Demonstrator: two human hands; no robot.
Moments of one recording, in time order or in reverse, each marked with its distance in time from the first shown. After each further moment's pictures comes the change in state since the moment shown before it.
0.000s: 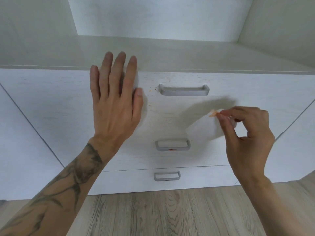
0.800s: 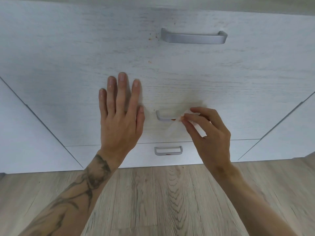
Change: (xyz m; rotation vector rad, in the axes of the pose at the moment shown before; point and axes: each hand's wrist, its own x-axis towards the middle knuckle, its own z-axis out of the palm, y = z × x) left_hand -0.142 0.015 0.020 -0.042 -0.213 -0.020; right_hand -0.102 0.028 0.059 0.082 -0.256 0.026
